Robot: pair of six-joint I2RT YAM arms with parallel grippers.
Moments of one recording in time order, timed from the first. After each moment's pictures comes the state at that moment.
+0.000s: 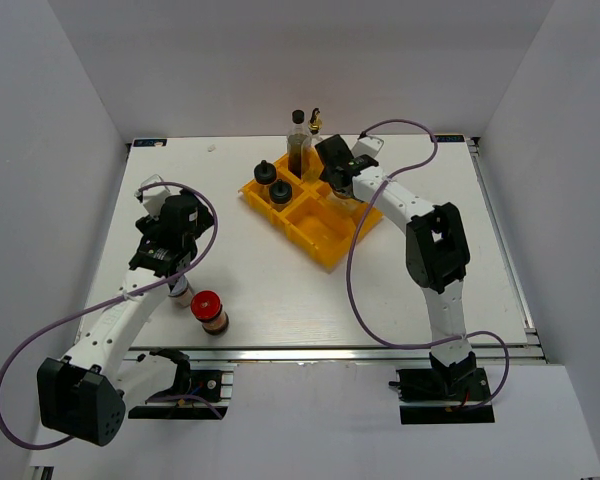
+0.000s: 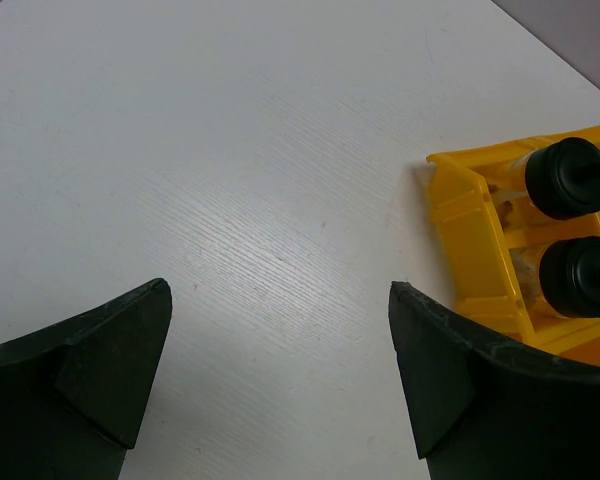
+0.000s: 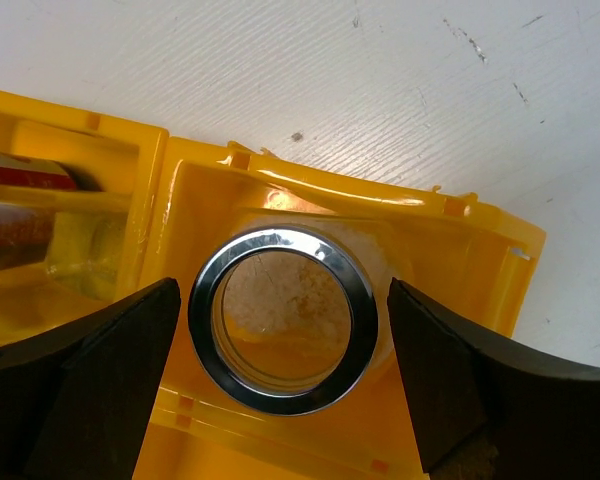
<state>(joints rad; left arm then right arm) -0.28 1.06 0.84 -0.34 -0.59 -0.64 0.56 2.15 1.86 -0.66 0.62 0.92</state>
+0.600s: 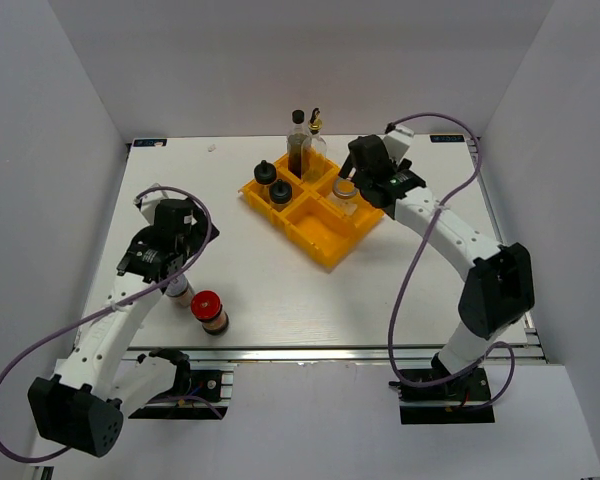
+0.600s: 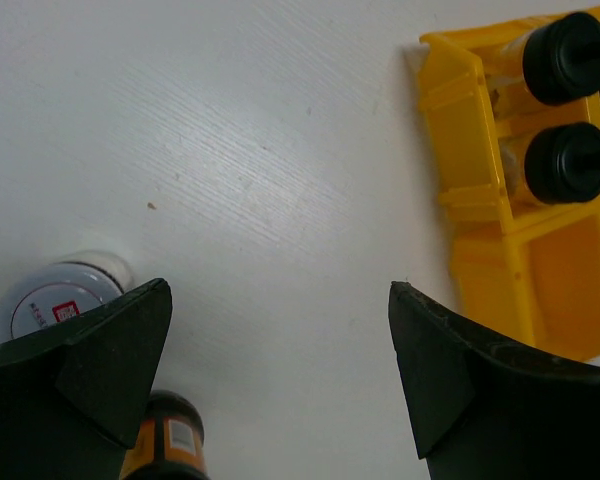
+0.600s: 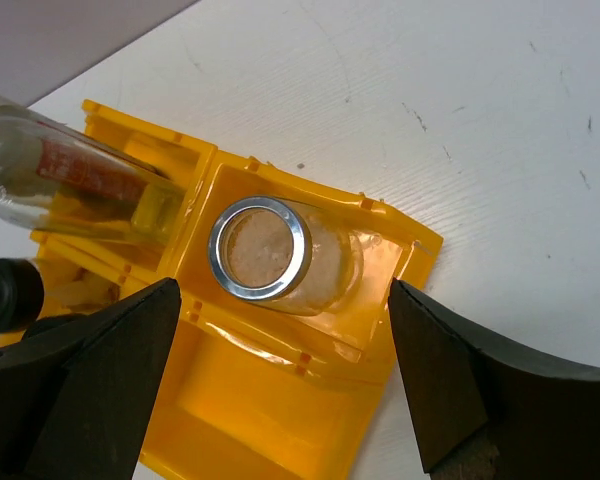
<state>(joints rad) -0.28 1.01 0.91 -0.61 -0.42 -0.76 0.56 1.71 1.51 -0.46 0.61 0.75</state>
